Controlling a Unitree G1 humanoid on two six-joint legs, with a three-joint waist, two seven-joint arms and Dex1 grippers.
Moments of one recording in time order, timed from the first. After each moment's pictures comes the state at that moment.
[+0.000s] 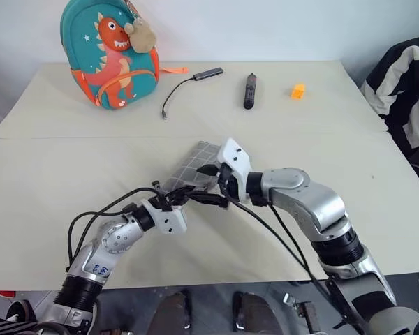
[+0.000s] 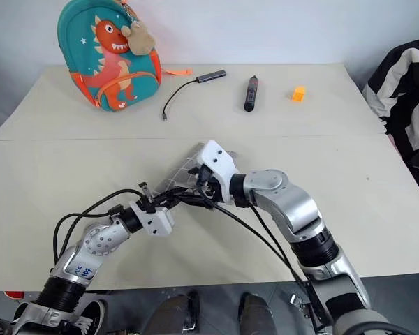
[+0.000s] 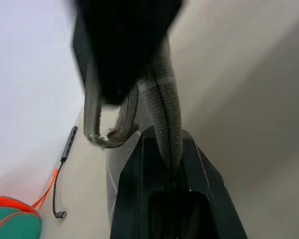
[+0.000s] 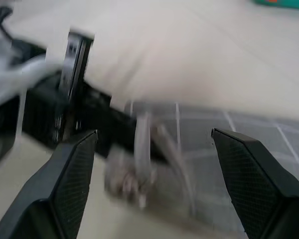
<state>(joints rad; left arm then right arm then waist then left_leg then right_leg) -0.23 0.52 -0.14 0.06 0.44 -0.55 -0.31 -0.71 -0.33 0.29 -0.23 0.39 0.86 0.69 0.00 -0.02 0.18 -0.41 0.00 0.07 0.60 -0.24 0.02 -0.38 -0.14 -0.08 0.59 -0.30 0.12</state>
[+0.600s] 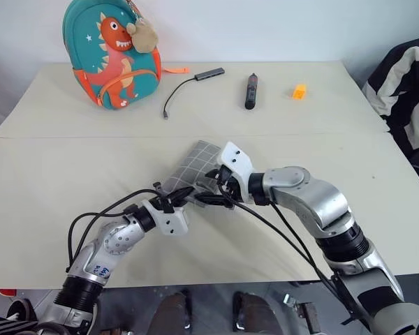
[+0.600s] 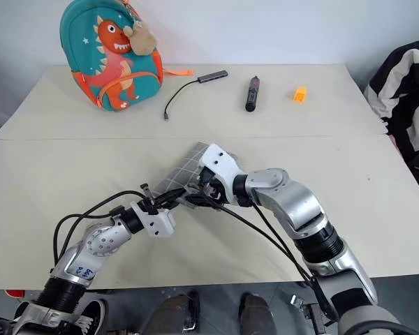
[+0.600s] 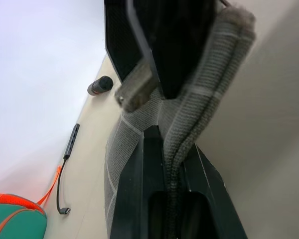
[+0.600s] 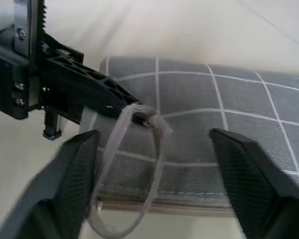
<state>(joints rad) -0.23 0.52 -0.15 0.05 0.46 -0.54 -0.28 -0.73 -0.41 0.35 -0.23 0.35 0.93 0.69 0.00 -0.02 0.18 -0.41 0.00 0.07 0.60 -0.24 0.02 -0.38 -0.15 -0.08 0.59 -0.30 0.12</state>
